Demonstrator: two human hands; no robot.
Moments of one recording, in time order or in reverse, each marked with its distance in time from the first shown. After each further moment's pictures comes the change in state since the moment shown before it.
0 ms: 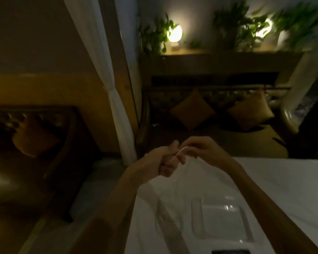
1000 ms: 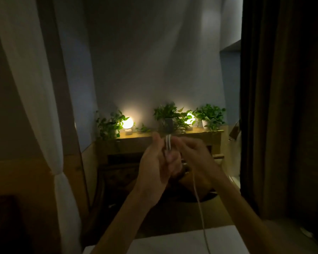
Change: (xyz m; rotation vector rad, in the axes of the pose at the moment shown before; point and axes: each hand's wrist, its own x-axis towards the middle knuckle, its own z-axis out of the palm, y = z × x) left_hand 0.071 0.162 0.310 -0.092 -0.057 0.879; right_hand -0.139 -0.120 -0.259 0.055 0.575 -0.278
